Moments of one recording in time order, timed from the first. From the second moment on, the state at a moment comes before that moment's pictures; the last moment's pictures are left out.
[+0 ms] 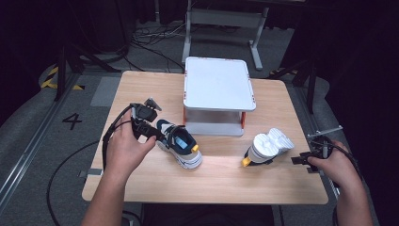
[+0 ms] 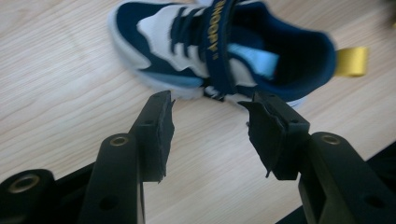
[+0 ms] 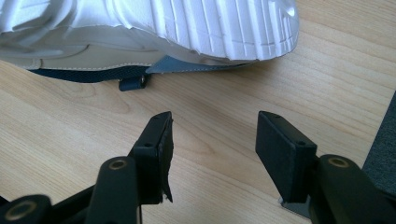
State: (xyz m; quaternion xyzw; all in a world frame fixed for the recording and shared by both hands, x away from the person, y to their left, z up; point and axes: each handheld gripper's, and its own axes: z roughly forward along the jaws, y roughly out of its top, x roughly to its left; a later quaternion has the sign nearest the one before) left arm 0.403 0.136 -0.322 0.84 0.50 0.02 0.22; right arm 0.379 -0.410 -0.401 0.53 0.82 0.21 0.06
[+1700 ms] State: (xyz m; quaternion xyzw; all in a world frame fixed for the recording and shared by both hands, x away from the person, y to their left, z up) left arm 0.411 0.081 -0.321 0.90 0.37 0.08 0.21; right arm 0.376 -0.411 -0.406 0.52 0.83 0.21 0.06
